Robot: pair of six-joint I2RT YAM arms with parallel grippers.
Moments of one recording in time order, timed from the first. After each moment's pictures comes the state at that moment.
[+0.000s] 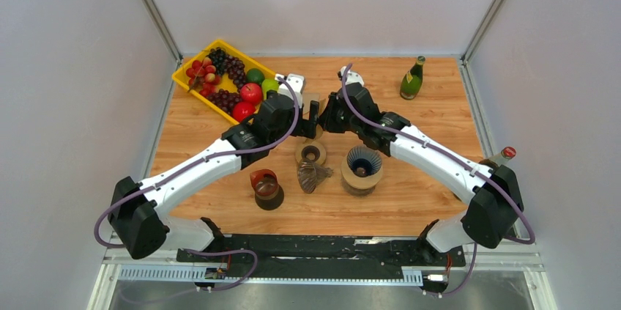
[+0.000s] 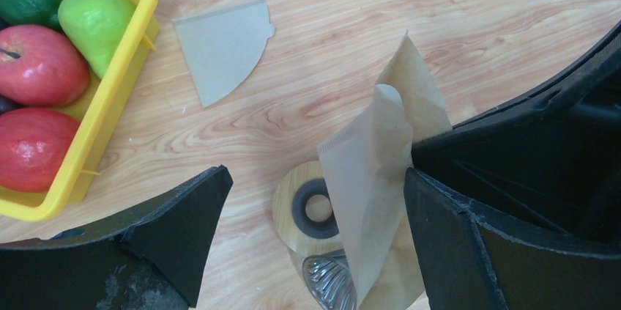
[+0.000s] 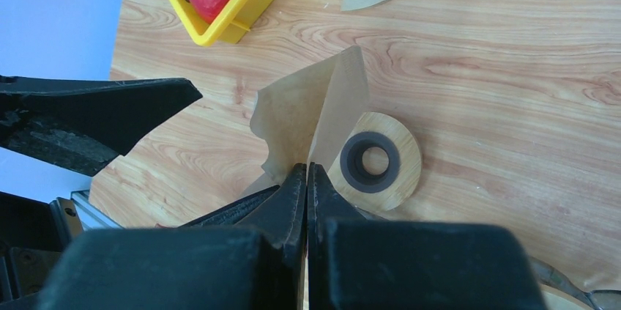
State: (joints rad) left arm -0.80 1.31 1.08 -0.22 -0.32 -0.28; right arm 0.76 1.45 1.23 -0.32 0.10 0.68
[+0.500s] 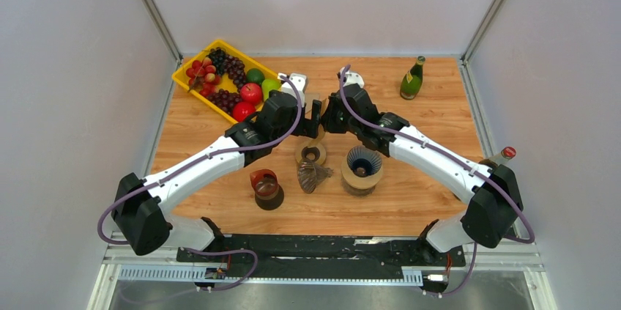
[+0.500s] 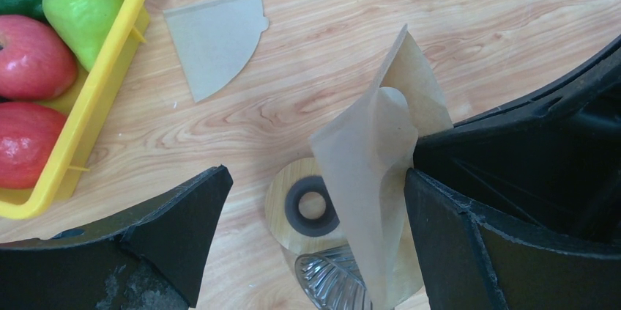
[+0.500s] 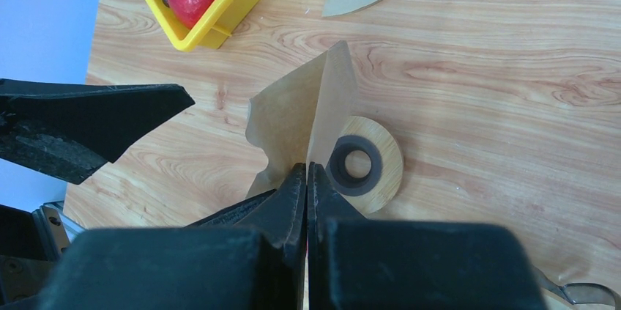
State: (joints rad) left arm -0.80 1.34 1.10 -0.24 -0.31 -0.30; right arm 0.77 1.46 1.23 -0.33 0.16 0.65
